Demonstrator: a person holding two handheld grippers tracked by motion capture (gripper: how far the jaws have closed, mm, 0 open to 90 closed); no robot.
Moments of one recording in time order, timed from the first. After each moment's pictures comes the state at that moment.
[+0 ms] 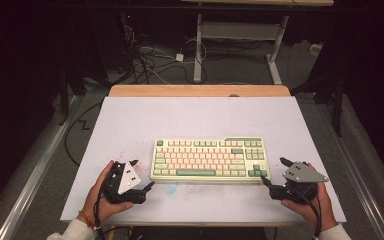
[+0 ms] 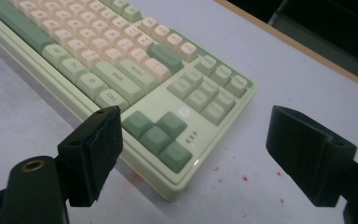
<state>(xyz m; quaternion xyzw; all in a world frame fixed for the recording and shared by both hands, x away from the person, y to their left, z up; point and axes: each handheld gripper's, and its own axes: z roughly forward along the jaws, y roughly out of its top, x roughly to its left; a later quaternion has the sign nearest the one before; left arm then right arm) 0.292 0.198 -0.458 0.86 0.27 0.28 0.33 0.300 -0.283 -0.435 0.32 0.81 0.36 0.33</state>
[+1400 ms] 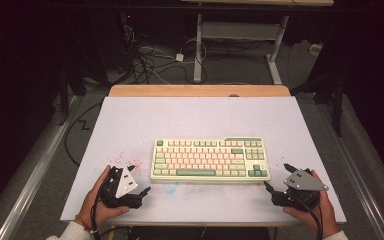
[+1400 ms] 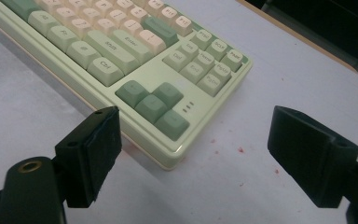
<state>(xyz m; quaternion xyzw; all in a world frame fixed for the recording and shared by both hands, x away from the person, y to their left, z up) 0.290 0.206 -0.475 0.87 0.27 0.27 0.31 0.288 -0.288 -0.448 0.33 0.81 0.34 0.35</state>
